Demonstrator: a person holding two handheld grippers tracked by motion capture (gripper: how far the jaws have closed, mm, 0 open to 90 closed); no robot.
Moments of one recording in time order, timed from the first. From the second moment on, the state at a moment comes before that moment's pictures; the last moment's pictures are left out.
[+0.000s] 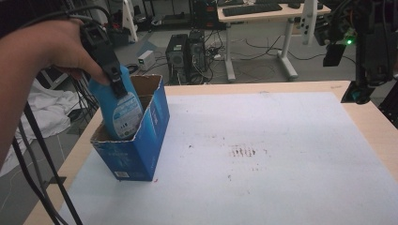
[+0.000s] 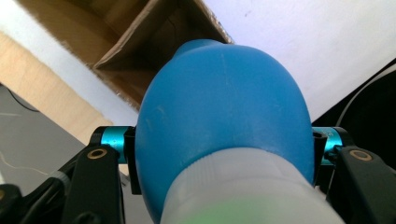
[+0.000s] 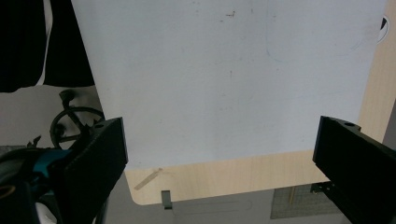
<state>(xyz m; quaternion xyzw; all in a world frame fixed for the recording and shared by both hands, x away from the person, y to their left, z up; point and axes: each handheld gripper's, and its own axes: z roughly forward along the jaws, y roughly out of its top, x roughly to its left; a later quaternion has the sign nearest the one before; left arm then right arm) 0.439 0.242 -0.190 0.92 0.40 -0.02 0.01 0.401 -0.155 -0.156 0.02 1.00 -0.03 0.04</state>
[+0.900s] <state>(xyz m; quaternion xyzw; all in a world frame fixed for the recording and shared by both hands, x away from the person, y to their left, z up) 0.442 0.242 -0.289 0.96 0.28 -0.04 -0.01 0.406 -0.144 -0.165 0.01 1.00 -0.03 0.03</state>
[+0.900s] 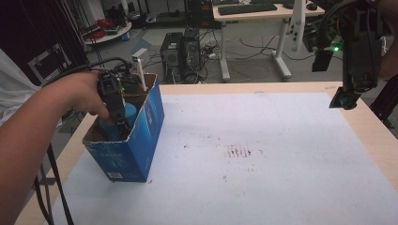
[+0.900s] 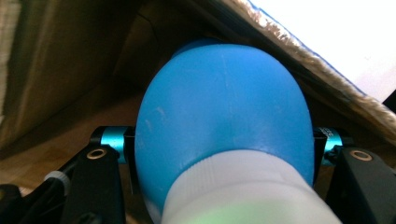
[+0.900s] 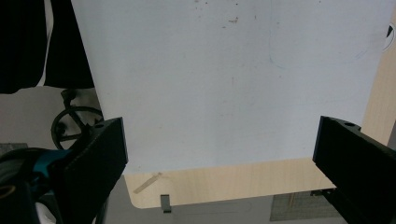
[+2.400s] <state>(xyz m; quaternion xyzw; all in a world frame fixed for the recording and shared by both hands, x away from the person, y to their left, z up) 0.432 0.250 -0.265 0.96 0.28 -0.02 0.00 0.406 -0.143 -0.165 0.01 1.00 -0.03 0.03</state>
